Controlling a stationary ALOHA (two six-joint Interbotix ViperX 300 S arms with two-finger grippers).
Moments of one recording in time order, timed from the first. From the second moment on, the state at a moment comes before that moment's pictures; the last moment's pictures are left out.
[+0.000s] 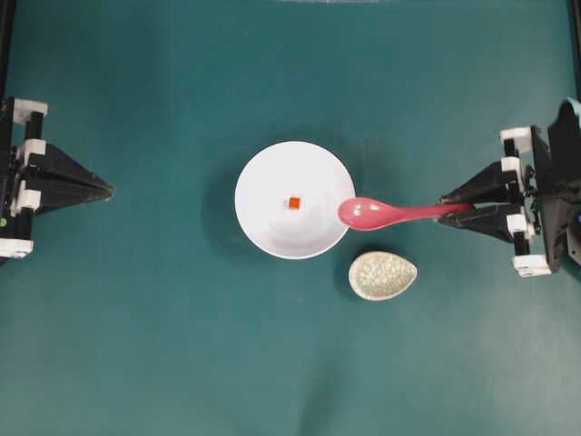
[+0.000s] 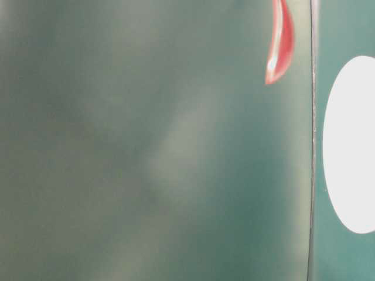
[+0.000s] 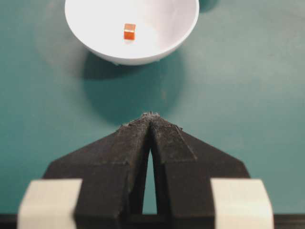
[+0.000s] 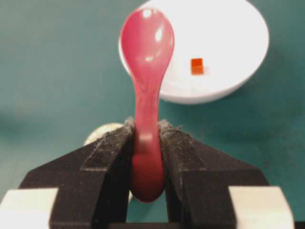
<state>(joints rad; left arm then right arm) 0.00 -0.96 1.16 0.01 0.16 -0.01 0.04 -0.73 1.17 0.55 -0.08 -0.35</state>
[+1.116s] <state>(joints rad) 0.01 -0.96 1.16 0.01 0.16 0.00 -0.23 -0.48 0.71 0.50 0.55 -0.32</state>
